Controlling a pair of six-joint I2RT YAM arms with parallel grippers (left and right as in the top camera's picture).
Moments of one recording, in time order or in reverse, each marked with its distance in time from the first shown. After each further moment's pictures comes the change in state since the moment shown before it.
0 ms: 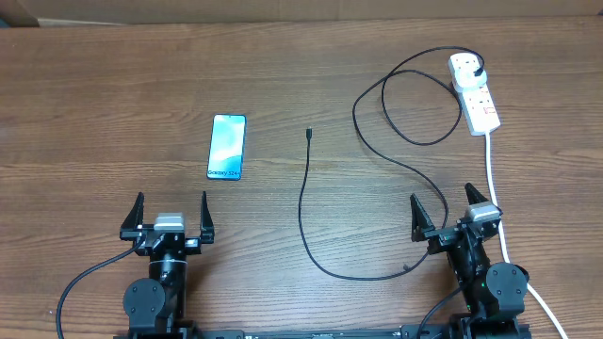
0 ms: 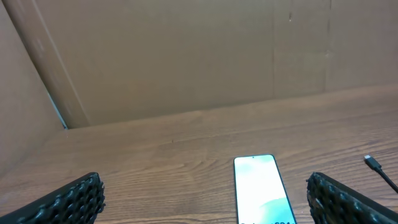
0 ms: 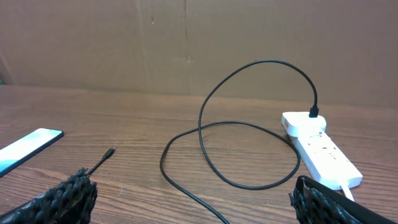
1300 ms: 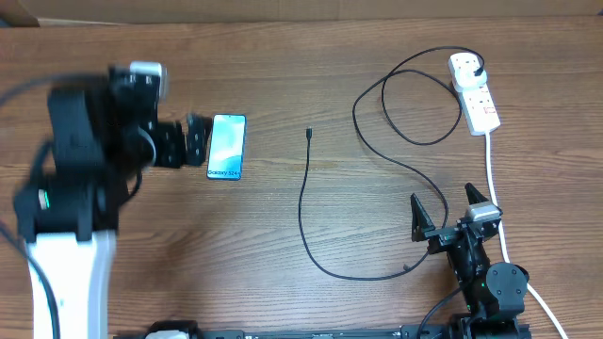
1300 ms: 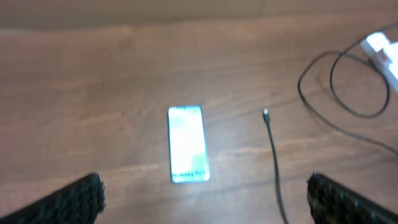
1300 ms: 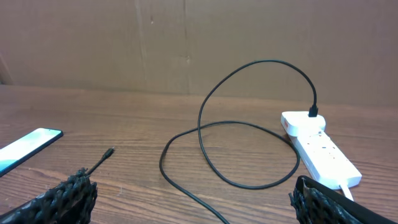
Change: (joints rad) left arm 0.000 1.239 1.526 -1.096 0.233 -0.128; right arm 0.000 0.001 0.000 -0.001 0.002 0.000
